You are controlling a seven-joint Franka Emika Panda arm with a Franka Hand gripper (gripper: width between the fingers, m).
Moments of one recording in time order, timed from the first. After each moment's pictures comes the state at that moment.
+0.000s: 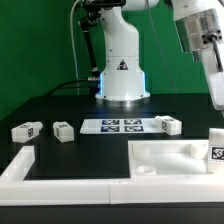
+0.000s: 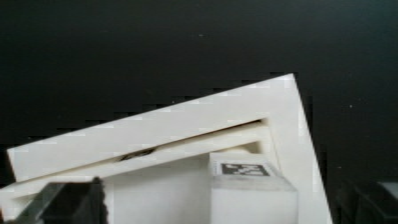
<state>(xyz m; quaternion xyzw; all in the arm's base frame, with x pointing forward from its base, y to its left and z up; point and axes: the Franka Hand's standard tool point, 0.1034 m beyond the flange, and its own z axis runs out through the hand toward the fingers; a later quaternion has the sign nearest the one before) 0.619 0.132 0.107 -0.60 0.78 0.08 0.12</state>
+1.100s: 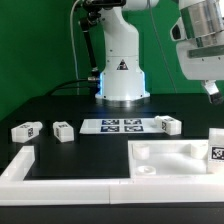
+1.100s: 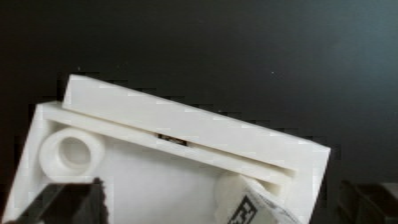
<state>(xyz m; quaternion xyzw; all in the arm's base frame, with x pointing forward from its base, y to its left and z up) 0.580 0.145 0.121 -0.83 0.55 0.04 0.13</state>
